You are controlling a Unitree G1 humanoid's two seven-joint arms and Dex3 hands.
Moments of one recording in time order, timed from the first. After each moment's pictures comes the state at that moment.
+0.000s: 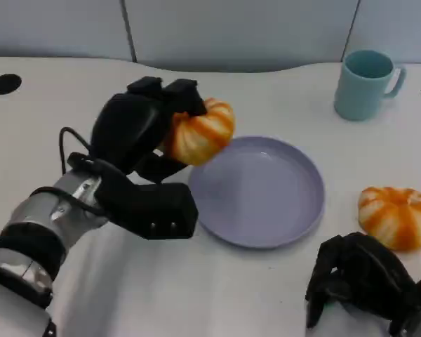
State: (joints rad) left arm -0.86 0.22 -0.49 1.09 0.69 -0.67 0.55; right arm -0.22 -0.05 -0.06 0.64 0.29 -0.07 0.81
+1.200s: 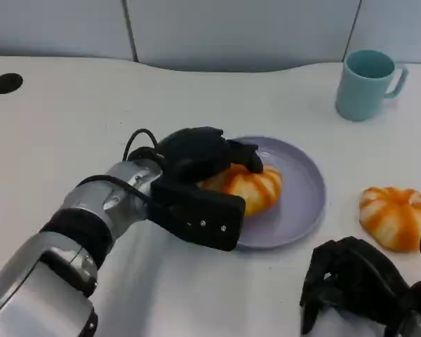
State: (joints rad) left arm -0.94 0.09 -0.58 1.15 0.69 -0.53 0.01; right arm -0.18 -0.04 -0.03 0.55 0.28 -0.02 0.77
